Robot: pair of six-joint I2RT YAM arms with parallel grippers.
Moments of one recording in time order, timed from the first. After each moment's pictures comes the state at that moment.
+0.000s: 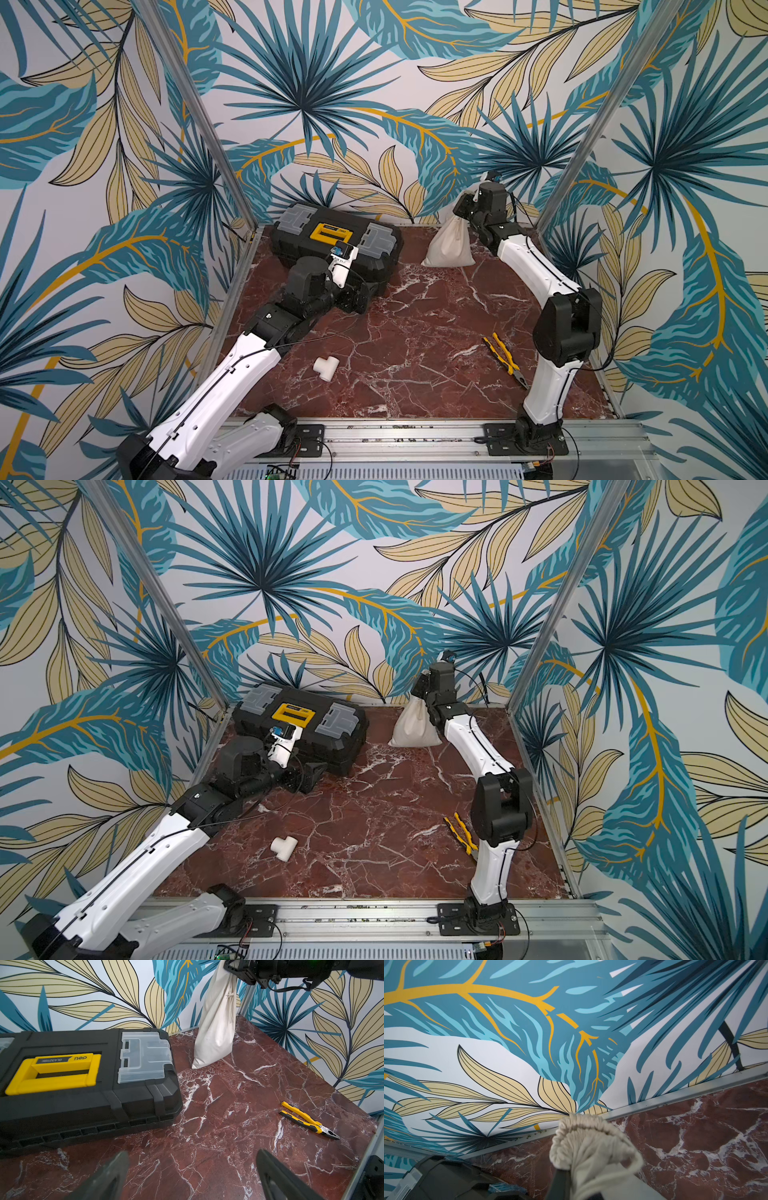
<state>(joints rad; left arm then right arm) -0.49 1.03 1.04 -0.46 0.13 -0.10 0.35 1.92 1.73 -0.10 0.14 0.52</state>
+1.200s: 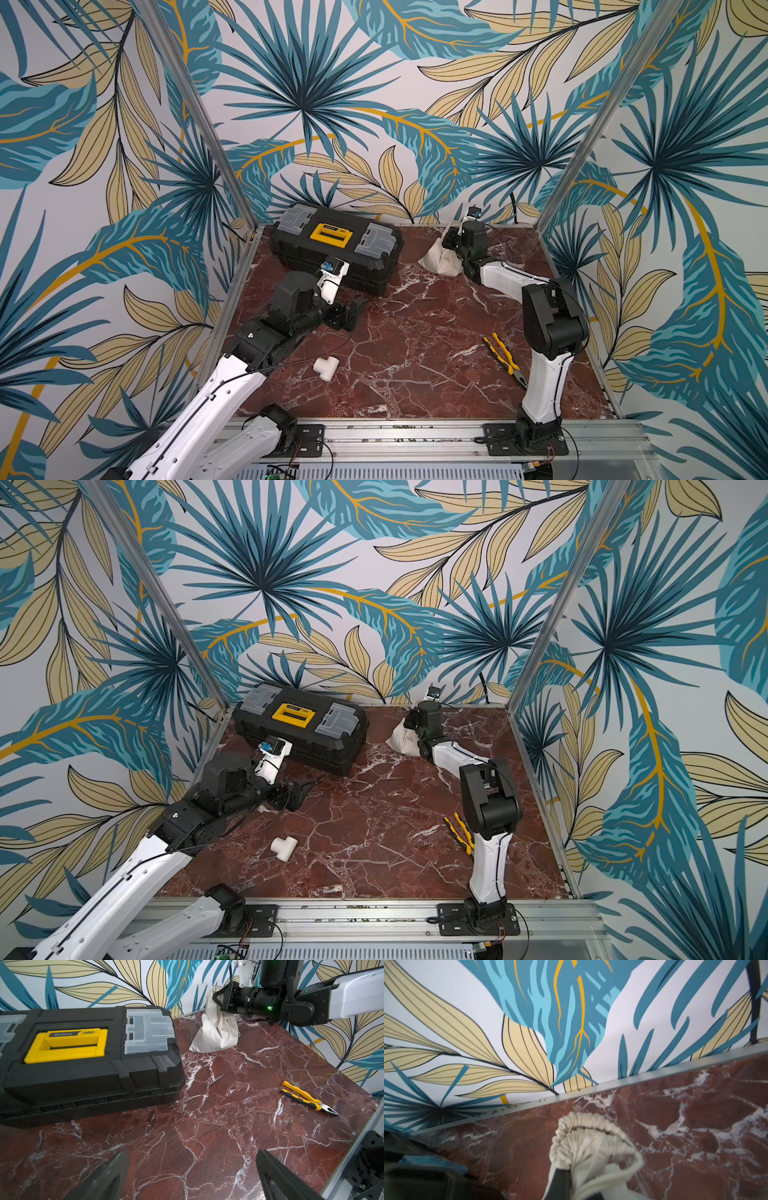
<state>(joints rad) -0.49 0.90 0.99 -0.61 0.12 -0.08 0.40 2.00 1.35 0.33 0.17 0.43</state>
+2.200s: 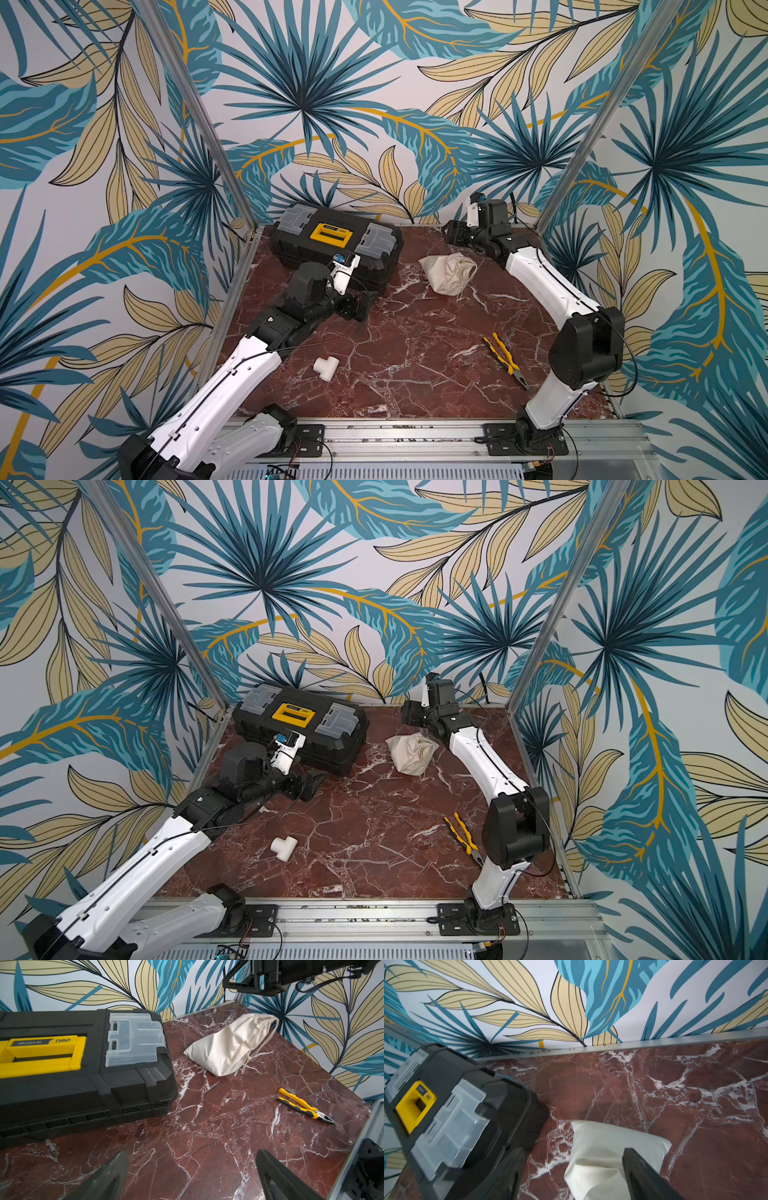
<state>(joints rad) -0.49 1.02 0.99 -0.46 0.16 -0.09 0.39 1.71 1.56 -0.44 -0.10 0.33</state>
